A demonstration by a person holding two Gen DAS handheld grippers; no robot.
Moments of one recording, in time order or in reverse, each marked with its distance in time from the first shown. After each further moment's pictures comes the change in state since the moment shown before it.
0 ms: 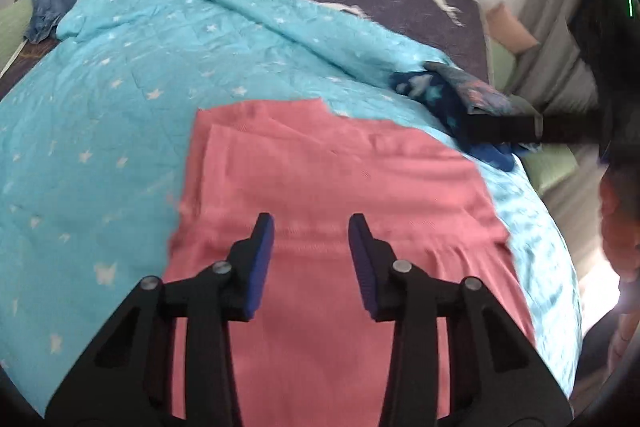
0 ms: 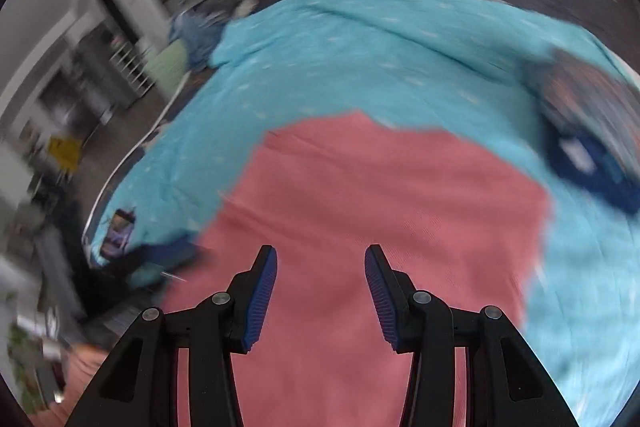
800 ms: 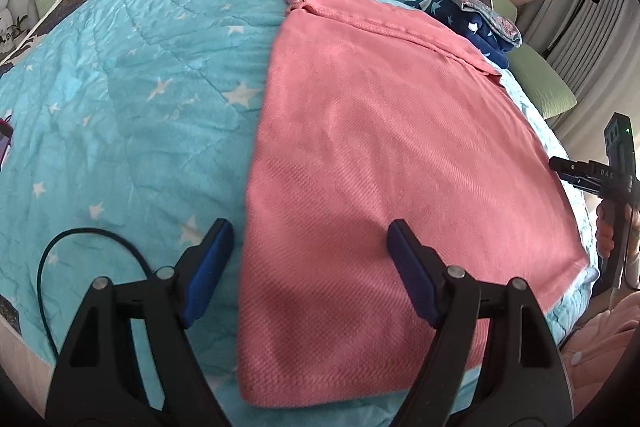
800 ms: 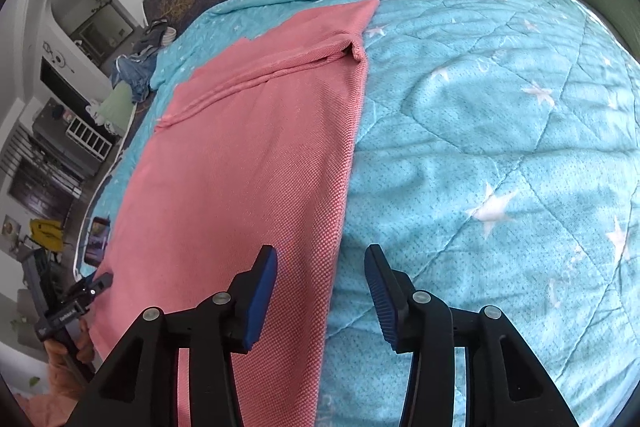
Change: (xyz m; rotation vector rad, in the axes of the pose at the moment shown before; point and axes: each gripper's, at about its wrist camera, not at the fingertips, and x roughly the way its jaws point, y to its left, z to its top) left arm -0.142 0.055 -0.196 0.041 0.143 0.059; right arm -0.074 -0.084 -0.294 0.386 -0.118 -0.121
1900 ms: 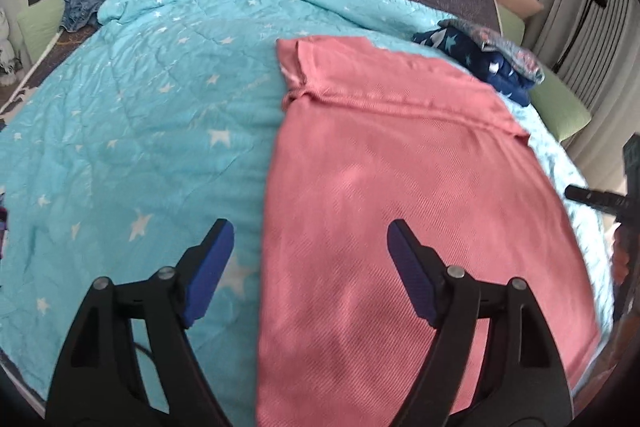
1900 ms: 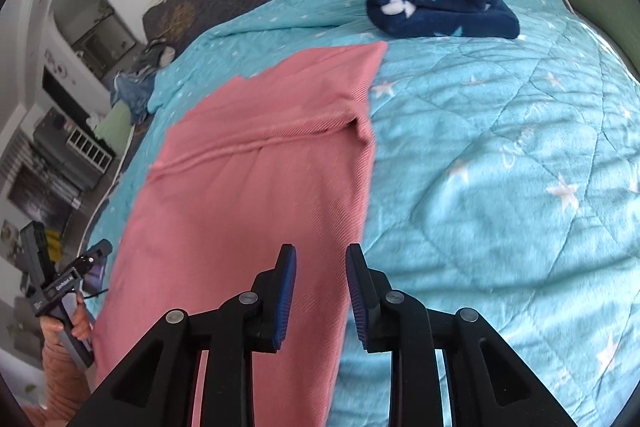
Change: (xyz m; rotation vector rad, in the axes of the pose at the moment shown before) left arm 0.040 -0.008 0.095 0.053 -0.096 0.061; right arm 0.018 0.004 0.066 -0.027 -0.060 0.003
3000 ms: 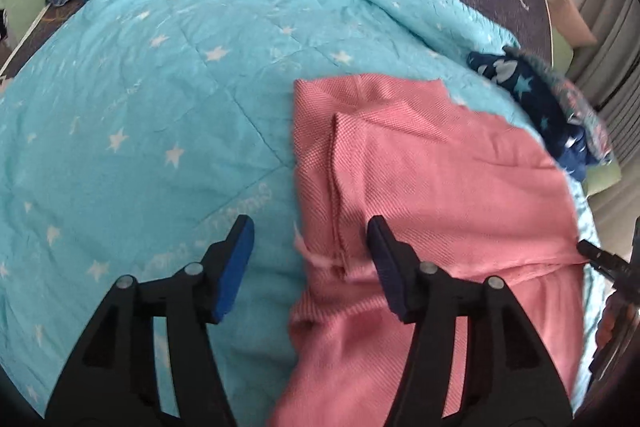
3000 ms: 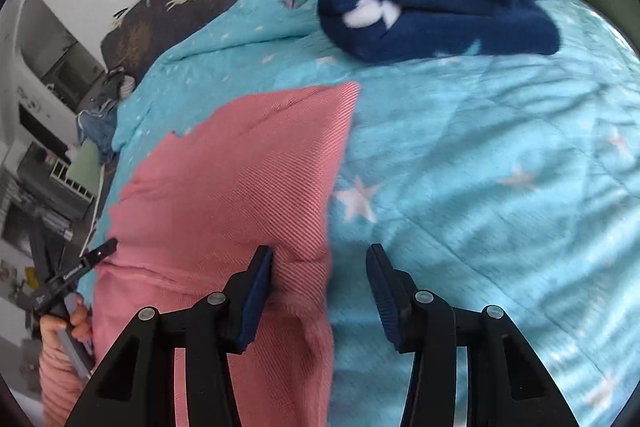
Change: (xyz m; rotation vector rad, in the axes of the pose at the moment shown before) left arm 0.123 0.023 0.129 -0.140 0.094 0.008; right arm 0.077 -0.041 0.106 0.129 0.002 -0.074
